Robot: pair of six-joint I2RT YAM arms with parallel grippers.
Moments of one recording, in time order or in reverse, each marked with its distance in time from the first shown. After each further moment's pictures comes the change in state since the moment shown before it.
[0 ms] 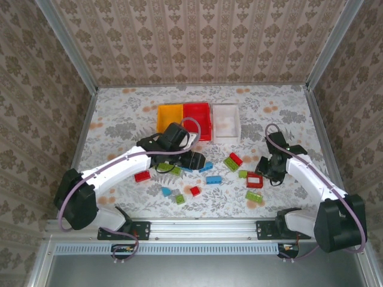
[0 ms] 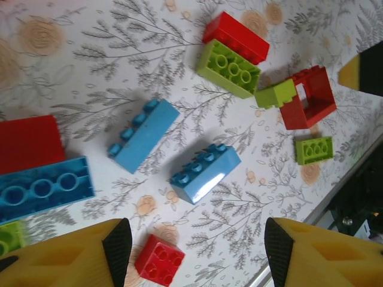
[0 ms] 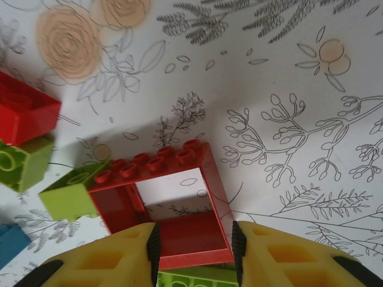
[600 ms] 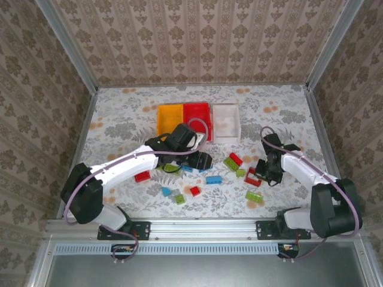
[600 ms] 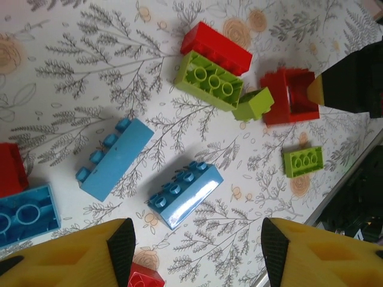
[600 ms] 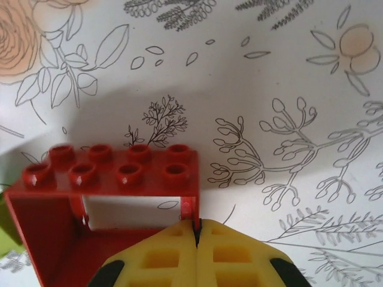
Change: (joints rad) left arm -0.044 0.069 0.039 0.063 -0.016 -0.031; right arm 0.011 0.107 -0.023 0.057 0.025 -0.015
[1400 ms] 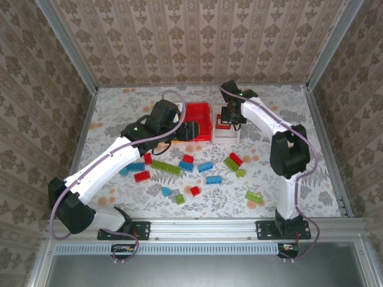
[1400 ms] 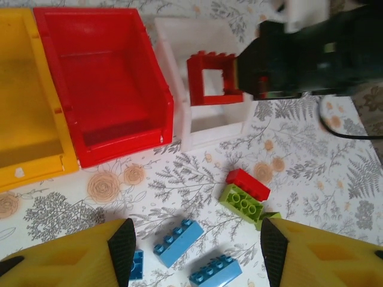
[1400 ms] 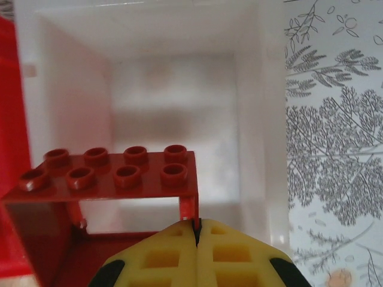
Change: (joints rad) left arm 0.111 -0.116 0.232 -0.120 -0.266 -0.060; right arm 0.206 0.763 1.099 -0.097 0.221 -0.124
